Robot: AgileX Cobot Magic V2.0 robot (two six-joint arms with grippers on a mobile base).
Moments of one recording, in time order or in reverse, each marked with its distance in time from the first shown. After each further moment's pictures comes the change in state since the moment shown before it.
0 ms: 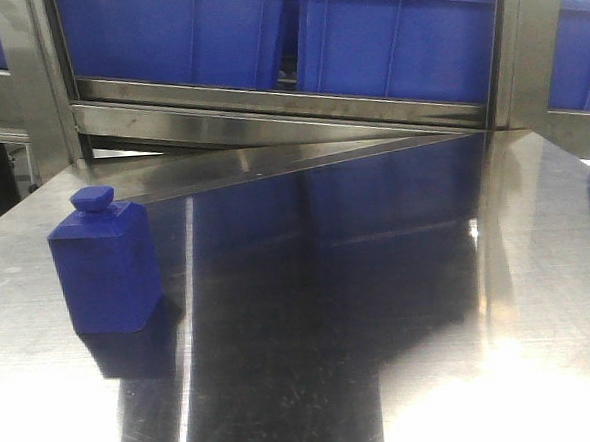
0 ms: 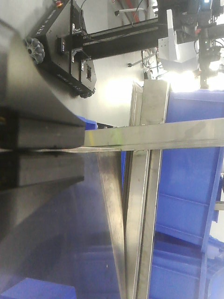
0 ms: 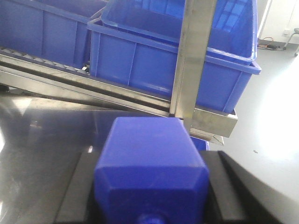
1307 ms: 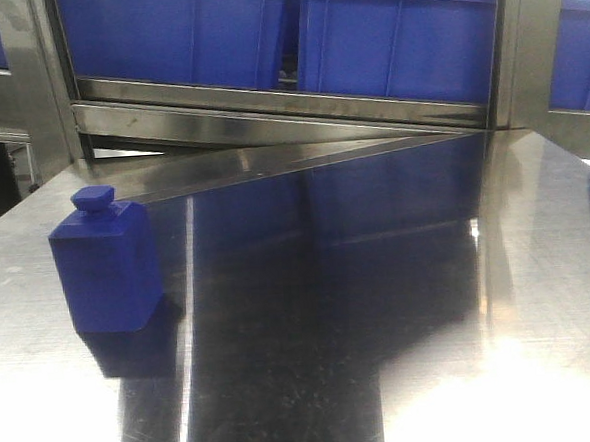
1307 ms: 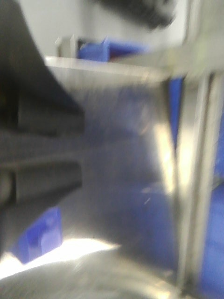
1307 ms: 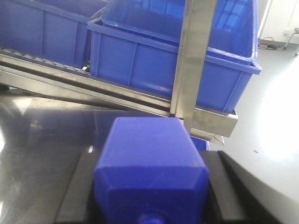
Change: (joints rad) left arm -0.310 0.838 -0.542 0.295 0.137 -0.426; right arm 0.000 0.000 0.000 0.000 0.000 0.001
